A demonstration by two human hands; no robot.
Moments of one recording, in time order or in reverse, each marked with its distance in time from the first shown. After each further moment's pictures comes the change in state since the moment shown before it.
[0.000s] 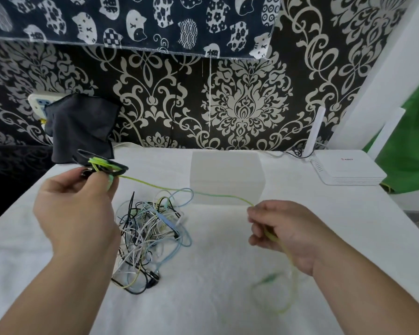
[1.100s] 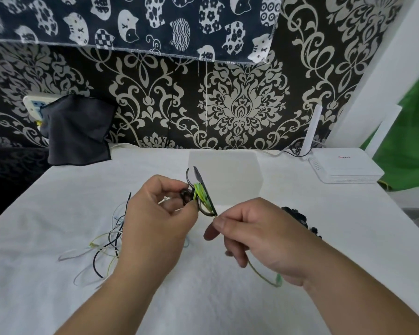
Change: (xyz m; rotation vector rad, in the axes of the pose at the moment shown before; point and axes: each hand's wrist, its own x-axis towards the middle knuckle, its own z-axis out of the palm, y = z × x) left_hand -0.087 0.025 0.047 0.105 -0.459 -0.065; right_hand -0.026 -0.014 0.024 -0.346 -0.309 -0.298
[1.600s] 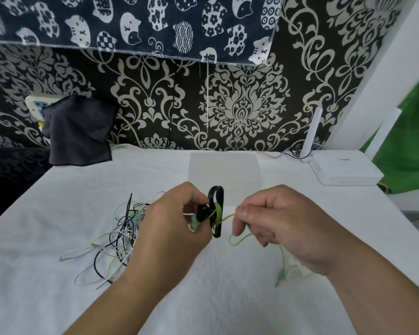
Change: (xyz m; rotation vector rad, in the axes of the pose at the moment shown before) left_hand -0.006 0.001 0.001 0.492 -0.168 0.229; right_hand -0.008 -0.005 -0.027 -0.029 0.049 -0.116
